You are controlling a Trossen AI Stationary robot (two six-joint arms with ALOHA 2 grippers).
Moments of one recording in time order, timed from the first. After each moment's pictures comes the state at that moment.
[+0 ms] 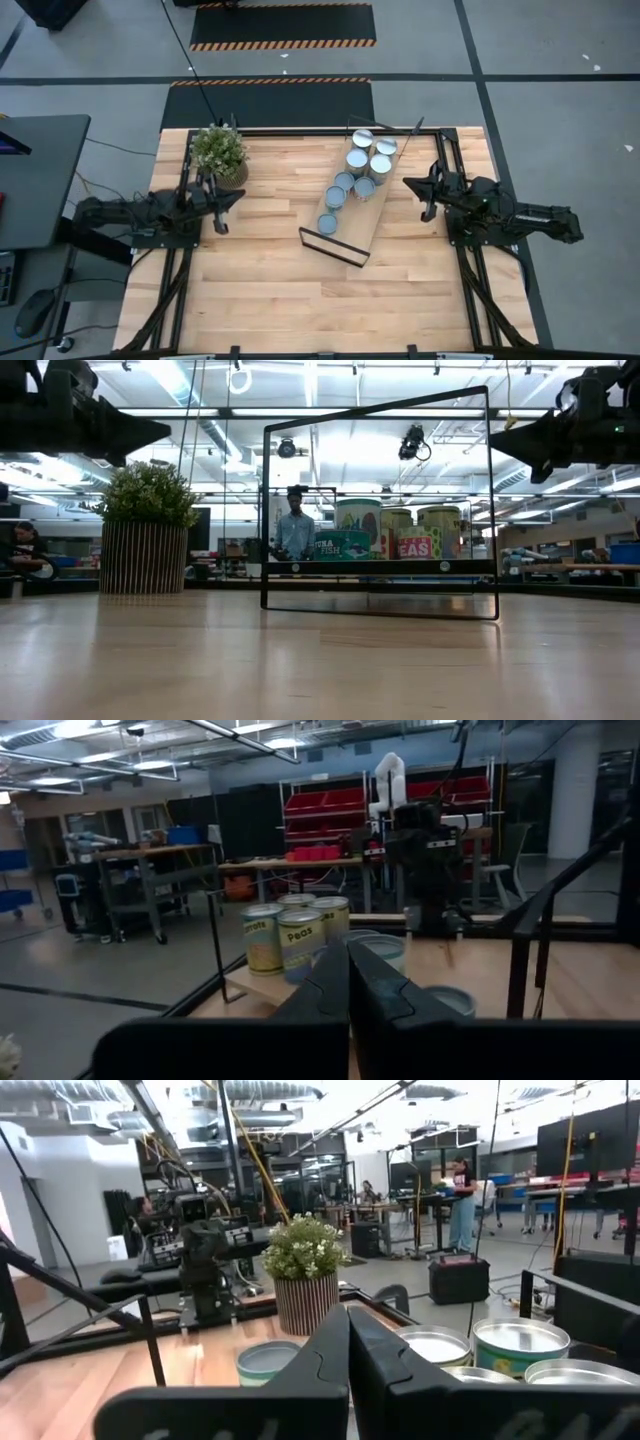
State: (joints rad) left arm -0.09 0.00 0.01 0.16 -0.41 0.12; right arm -0.19 0.00 0.01 0.18 0.13 0.06
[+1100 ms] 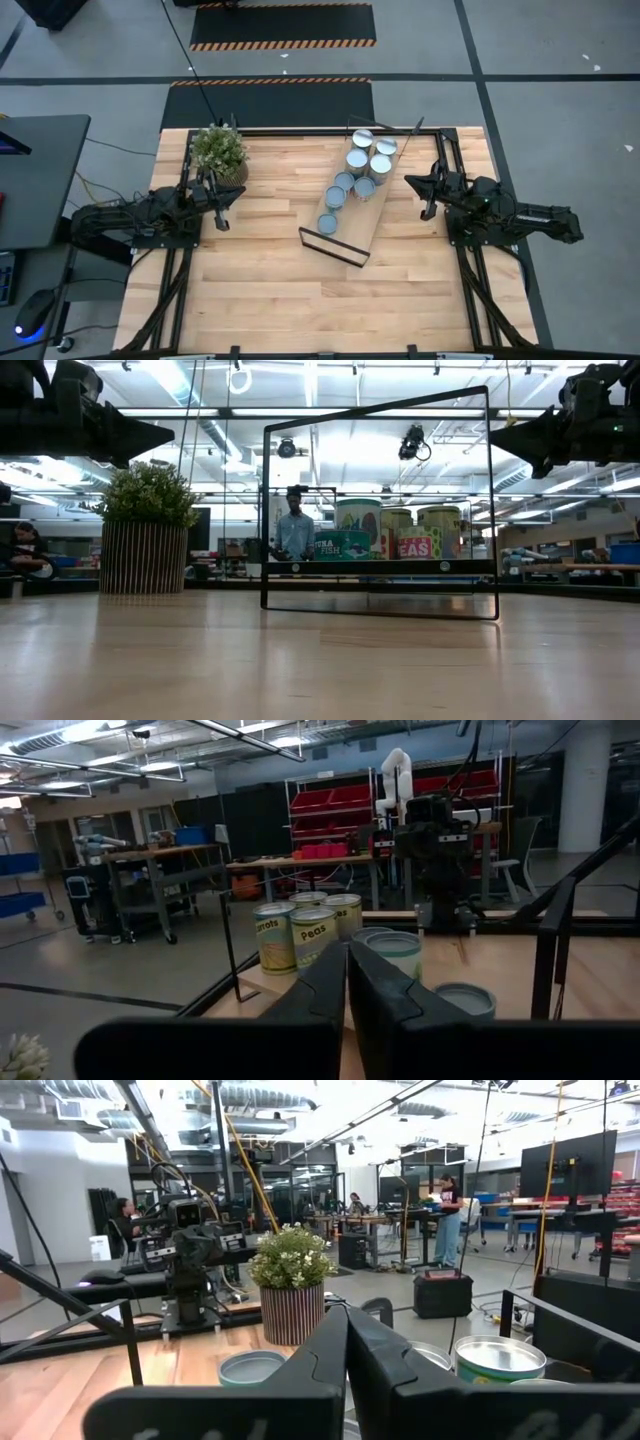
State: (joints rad) left arm 0.05 0.01 0.01 0.16 -0.29 0.12; right arm -0.19 0.00 0.01 0.21 0.16 0.00
